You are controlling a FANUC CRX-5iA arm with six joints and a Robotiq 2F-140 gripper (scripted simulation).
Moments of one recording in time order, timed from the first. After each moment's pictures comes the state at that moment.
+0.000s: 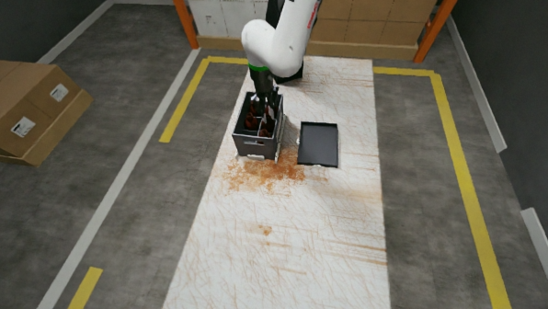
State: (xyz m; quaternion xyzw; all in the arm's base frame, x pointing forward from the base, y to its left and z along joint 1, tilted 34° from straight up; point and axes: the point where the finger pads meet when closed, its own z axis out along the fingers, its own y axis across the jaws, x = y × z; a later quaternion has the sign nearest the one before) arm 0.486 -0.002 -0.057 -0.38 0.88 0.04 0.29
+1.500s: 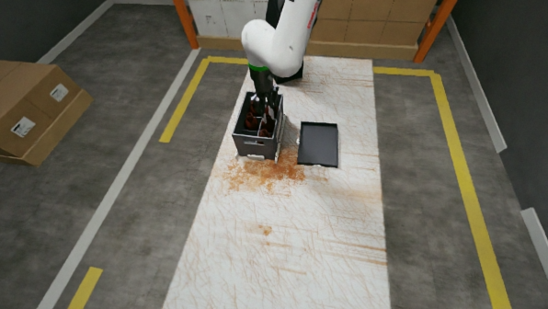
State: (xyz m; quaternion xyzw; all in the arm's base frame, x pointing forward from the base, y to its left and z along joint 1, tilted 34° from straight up) arm 0.486 -0.002 -0.057 -0.38 0.88 0.04 0.29
